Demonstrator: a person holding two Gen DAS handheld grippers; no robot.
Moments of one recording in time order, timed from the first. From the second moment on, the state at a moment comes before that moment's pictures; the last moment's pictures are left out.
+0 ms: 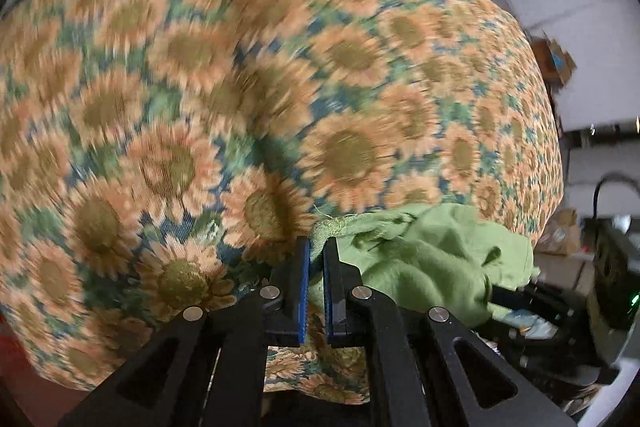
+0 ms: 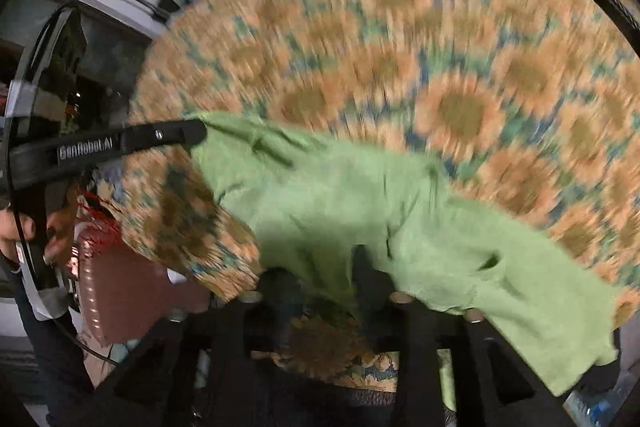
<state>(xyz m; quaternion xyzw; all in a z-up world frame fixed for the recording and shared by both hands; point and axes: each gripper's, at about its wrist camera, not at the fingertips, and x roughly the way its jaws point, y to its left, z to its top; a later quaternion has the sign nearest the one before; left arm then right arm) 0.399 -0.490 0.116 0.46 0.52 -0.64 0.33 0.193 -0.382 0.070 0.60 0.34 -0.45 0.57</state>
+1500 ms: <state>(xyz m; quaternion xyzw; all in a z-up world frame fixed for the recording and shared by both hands) 0.308 -0.397 0.107 0.53 0.31 -0.70 0.36 0.123 -0.230 0.061 0.47 0.26 -0.64 0.55</state>
